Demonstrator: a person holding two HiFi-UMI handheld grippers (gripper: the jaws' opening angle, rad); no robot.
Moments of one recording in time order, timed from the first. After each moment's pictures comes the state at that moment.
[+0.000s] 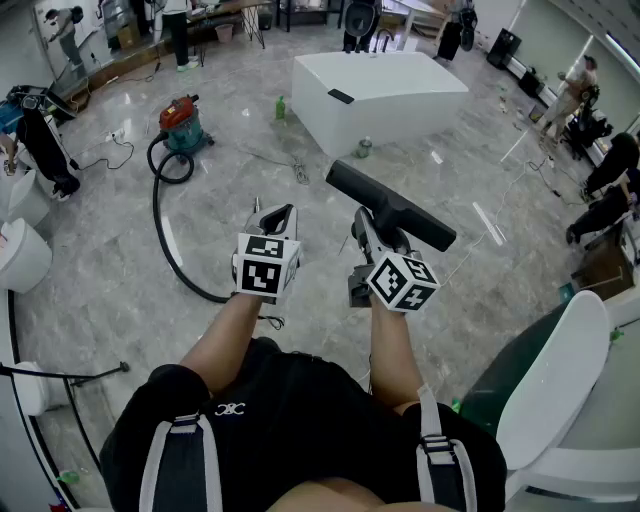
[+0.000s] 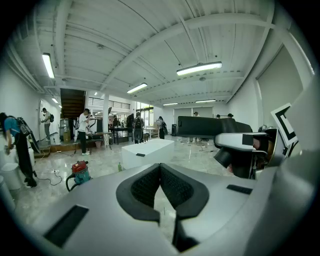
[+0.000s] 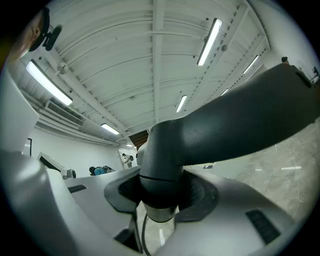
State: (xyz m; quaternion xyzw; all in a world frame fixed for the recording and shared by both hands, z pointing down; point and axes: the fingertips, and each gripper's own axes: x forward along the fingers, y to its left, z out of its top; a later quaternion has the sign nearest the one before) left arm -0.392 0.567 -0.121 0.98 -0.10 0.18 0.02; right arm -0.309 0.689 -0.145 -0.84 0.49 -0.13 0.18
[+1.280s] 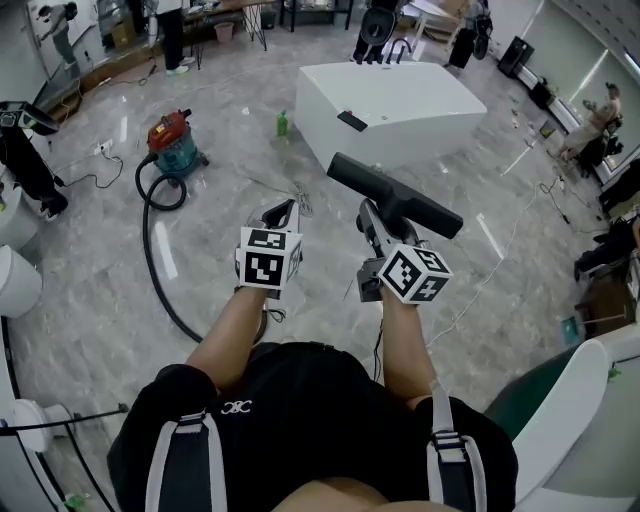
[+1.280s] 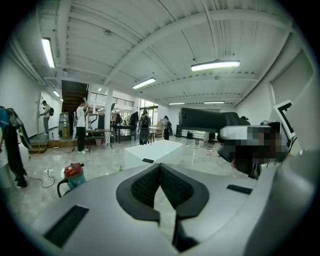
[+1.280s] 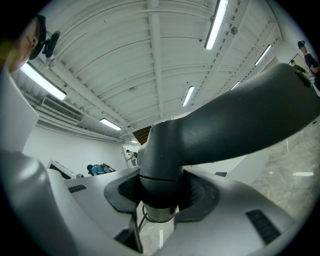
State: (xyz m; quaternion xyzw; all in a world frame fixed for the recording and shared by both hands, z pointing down) left arm -0.157 0.323 -0.104 0.98 -0.11 0.17 0.05; right arm -0.077 0.446 -0.151 -0.82 0.53 -0.12 0.16
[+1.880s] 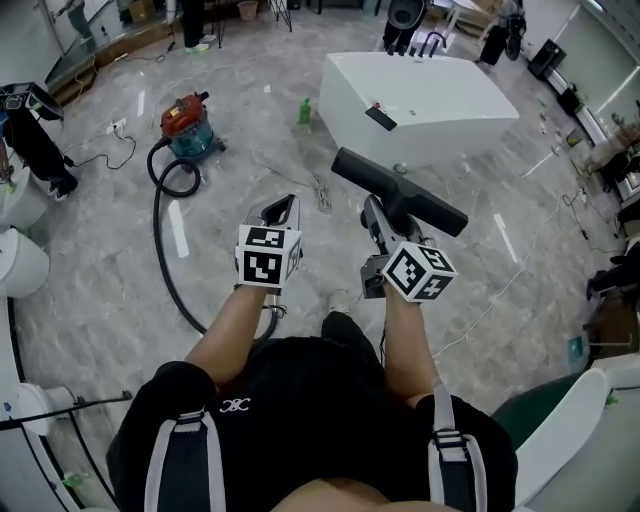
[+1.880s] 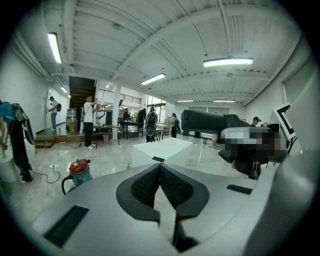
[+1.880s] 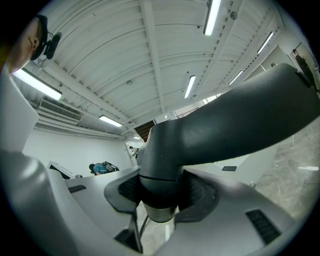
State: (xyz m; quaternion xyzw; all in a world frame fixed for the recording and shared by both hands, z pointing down) left arm -0.113 0.216 -0.073 0.97 -0.15 0.18 0.07; right arm -0.018 0.337 -0.117 -0.80 0.55 -0.16 0.16
